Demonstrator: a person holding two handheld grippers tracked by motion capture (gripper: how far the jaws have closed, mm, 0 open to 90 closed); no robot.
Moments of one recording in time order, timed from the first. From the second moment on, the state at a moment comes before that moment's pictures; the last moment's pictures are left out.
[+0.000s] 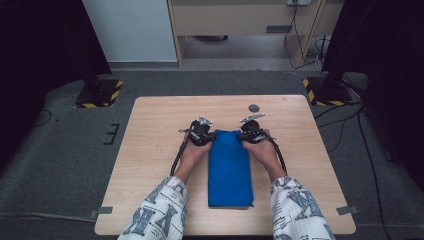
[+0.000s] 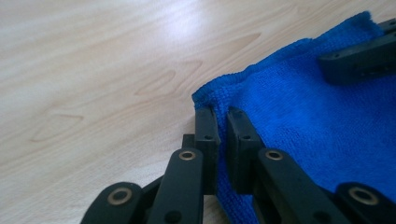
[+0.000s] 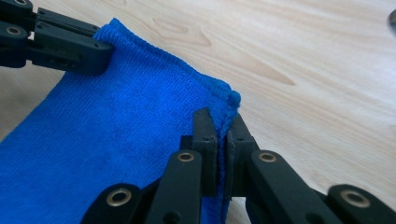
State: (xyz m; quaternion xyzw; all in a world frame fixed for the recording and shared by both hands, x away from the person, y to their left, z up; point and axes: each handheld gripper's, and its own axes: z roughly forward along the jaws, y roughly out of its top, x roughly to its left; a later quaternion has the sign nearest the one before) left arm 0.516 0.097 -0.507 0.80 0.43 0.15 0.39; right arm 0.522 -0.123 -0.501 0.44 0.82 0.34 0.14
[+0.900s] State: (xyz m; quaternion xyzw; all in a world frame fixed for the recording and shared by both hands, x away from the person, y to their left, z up) left arm 0.504 0.098 -0.448 0.79 0.41 0.17 0.42; right arm 0.506 -0.133 -0.446 0.42 0.80 0.40 0.17
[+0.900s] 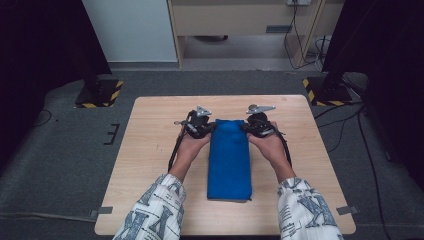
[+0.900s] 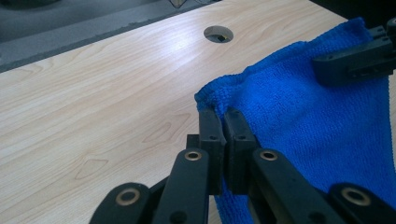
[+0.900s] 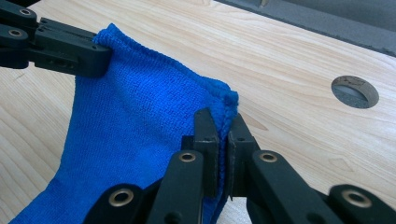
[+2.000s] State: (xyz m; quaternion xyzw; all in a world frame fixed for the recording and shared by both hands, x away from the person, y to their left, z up) left arm 0.513 0.105 -0.426 0.78 0.41 0.19 0.44; right arm 0.514 -0.126 -0.420 0.41 0.79 0.40 0.20
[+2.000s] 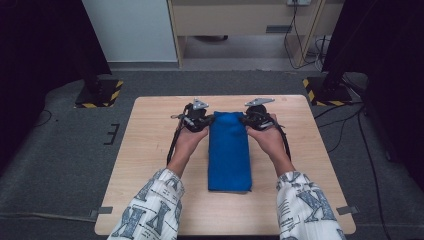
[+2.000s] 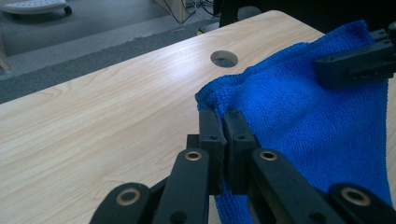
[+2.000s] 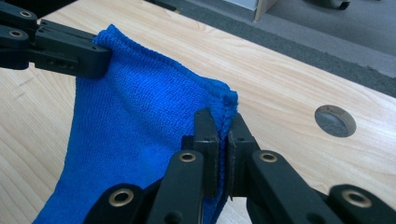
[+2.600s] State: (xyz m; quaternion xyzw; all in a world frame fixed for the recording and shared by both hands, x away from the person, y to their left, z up) left arm 0.521 0.108 -0.415 0.79 0.38 0.20 0.45; right arm 0.524 -0.127 -0.414 0.42 0.78 0.42 0.20
